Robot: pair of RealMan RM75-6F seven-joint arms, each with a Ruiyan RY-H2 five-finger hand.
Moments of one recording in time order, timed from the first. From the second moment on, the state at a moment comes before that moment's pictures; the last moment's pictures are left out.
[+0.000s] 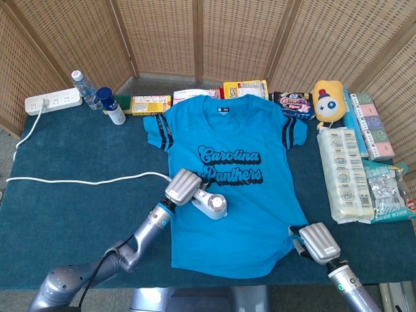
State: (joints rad) left arm -0.90 -2.15 -0.18 -0.65 1.51 1.10 -0.07; right arm 0.26 -1.39 -0.11 -1.37 -1.66 1.25 -0.01
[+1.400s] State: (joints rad) left arm -0.84 -2.10 -0.08 -0.72 1.57 1.19 -0.14; right arm 0.26 -1.39 -0.11 -1.41 -1.65 1.24 -0.04
